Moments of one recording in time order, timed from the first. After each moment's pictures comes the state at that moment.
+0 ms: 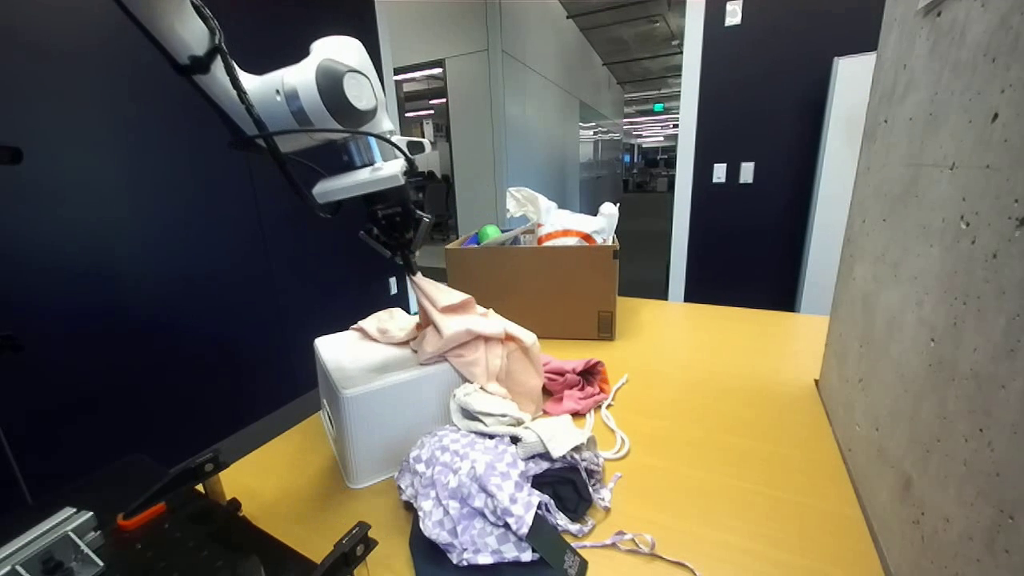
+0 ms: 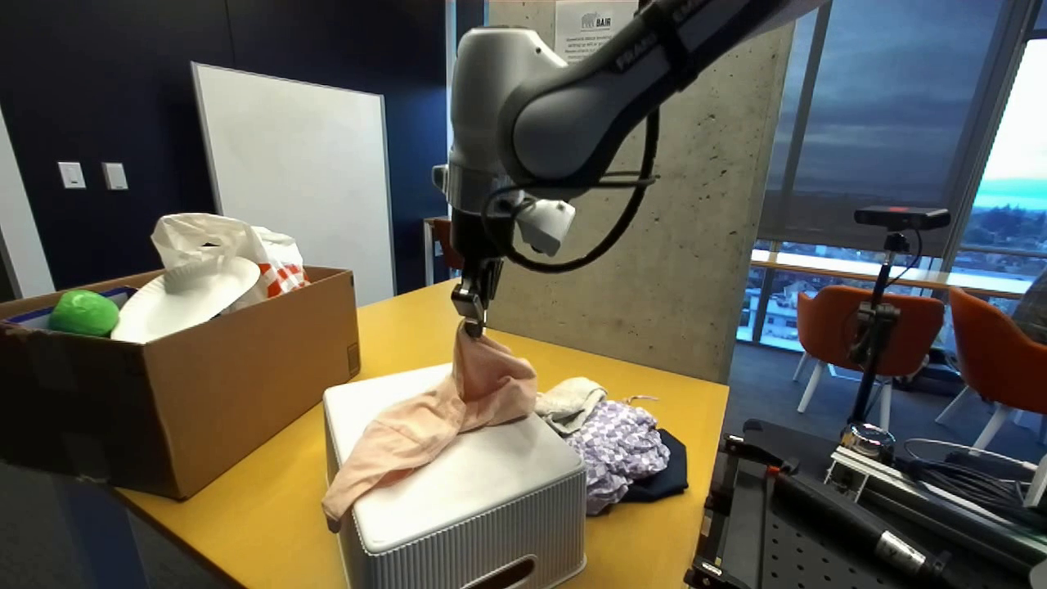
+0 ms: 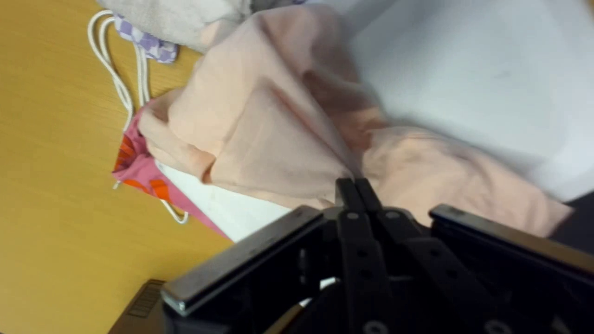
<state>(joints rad) 0.13 0.42 0.05 -1.81 -0.25 2.39 -0.04</state>
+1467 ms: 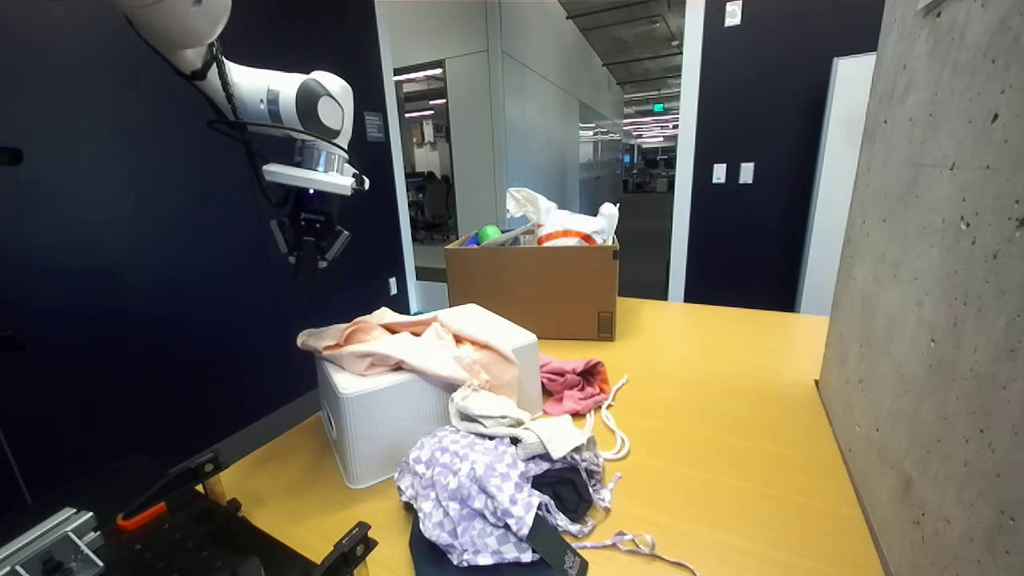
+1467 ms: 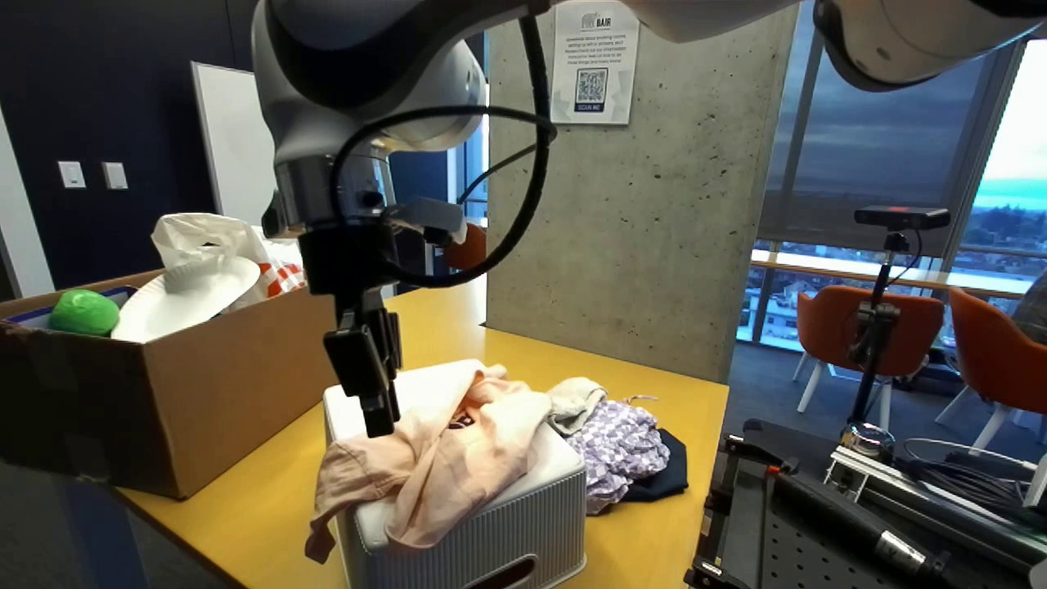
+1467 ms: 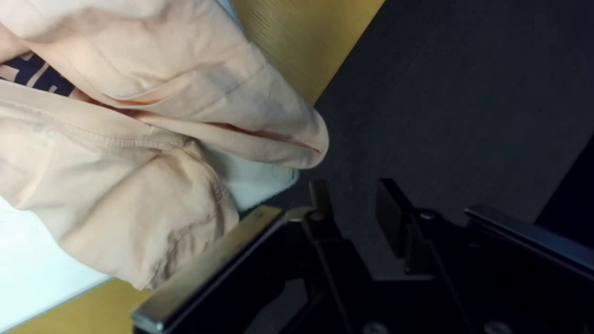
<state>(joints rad) 0.22 0.76 0.24 -1.24 0.00 1.76 -0.29</state>
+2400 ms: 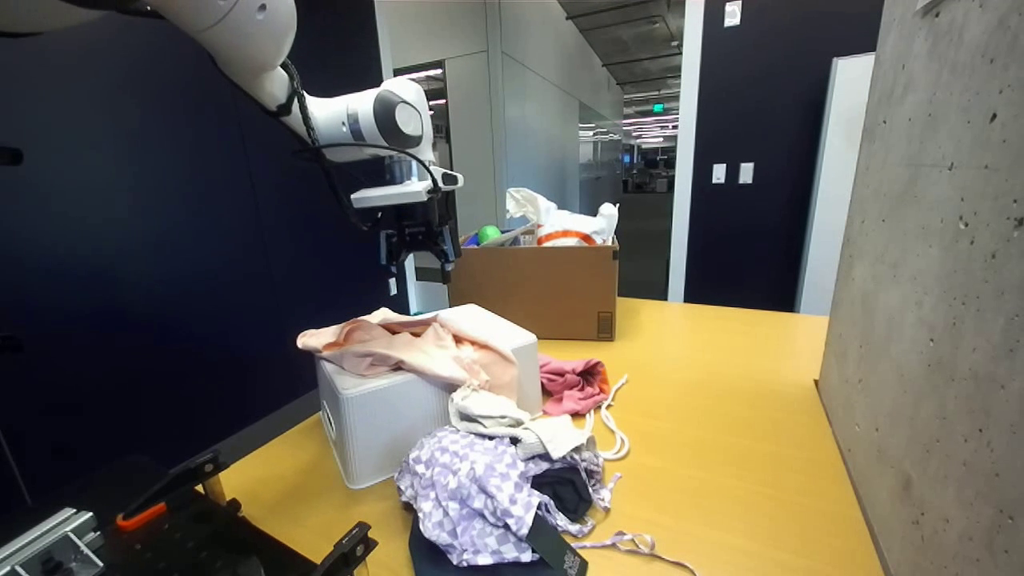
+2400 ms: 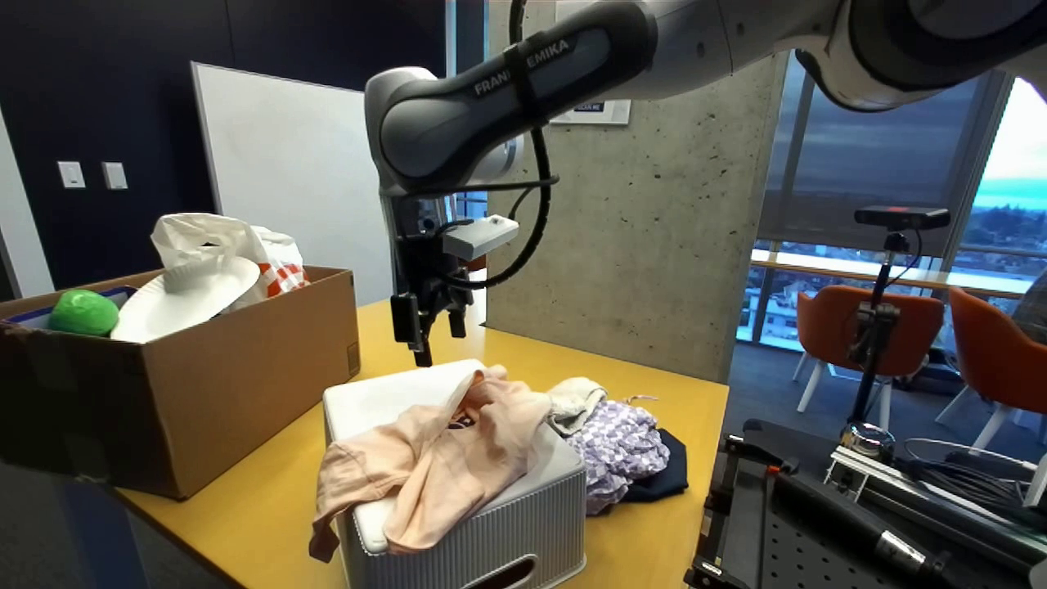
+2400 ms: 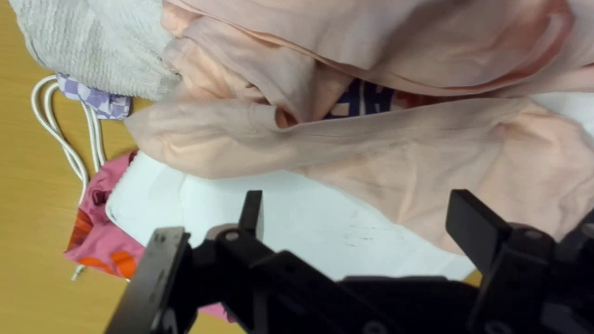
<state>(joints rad) 0.17 0.83 0.01 -1.18 -0.11 1.92 0.00</state>
